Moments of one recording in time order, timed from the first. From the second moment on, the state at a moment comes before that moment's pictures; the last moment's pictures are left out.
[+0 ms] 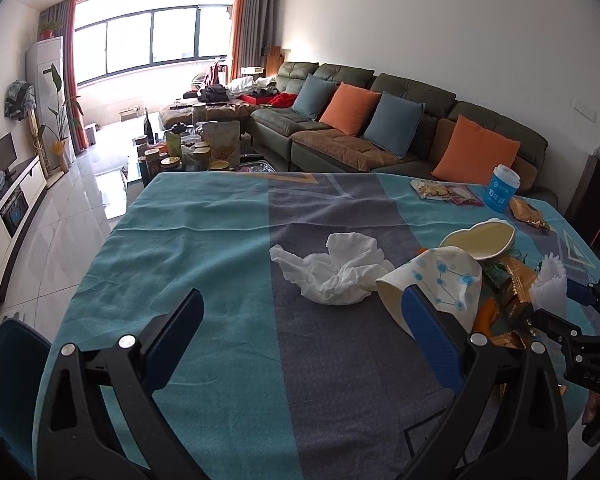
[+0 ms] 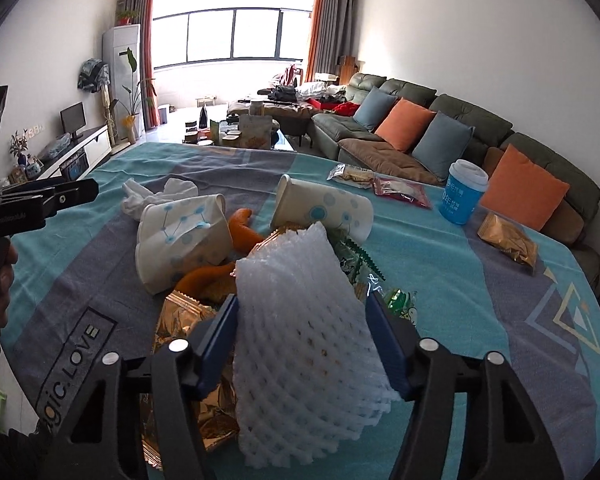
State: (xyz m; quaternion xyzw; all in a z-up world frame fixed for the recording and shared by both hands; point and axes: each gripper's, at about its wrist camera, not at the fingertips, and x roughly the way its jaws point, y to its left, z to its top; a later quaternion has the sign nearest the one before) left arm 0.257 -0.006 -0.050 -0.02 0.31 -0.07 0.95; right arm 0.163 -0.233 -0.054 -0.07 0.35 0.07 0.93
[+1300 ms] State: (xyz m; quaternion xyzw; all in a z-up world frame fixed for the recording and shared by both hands) left arm 0.358 -0.010 -0.091 -0.06 0.42 -0.09 0.90; right arm 0.128 -0.269 0.002 0.01 0.27 0.06 0.96
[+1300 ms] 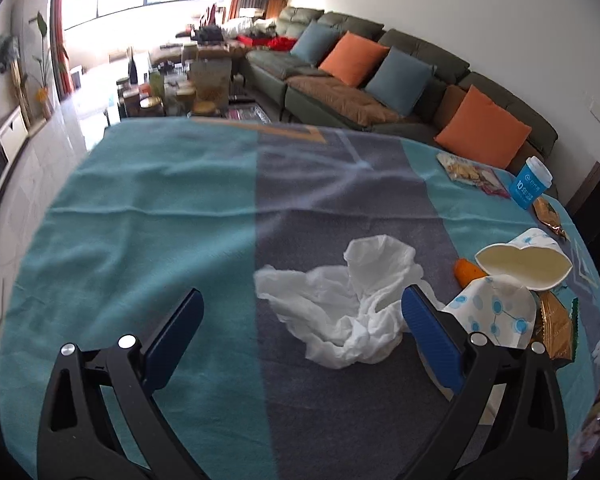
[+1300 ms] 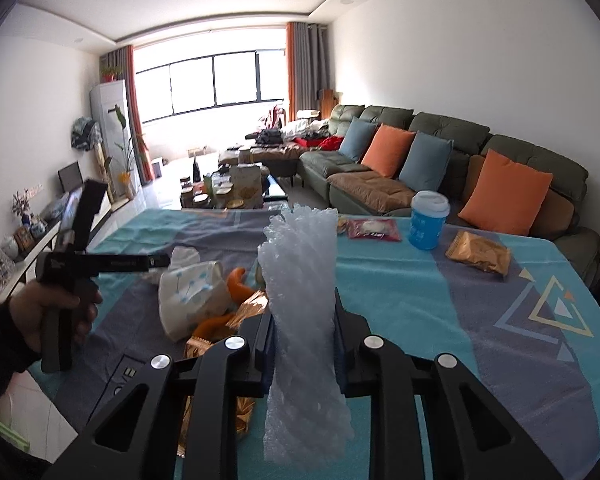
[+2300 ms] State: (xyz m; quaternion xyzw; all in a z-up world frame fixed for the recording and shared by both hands) left arm 0.302 -0.004 -0.047 -0.06 0.35 -0.09 0.93; right arm 0.111 -0.279 0.018 0.02 0.24 0.05 0.97
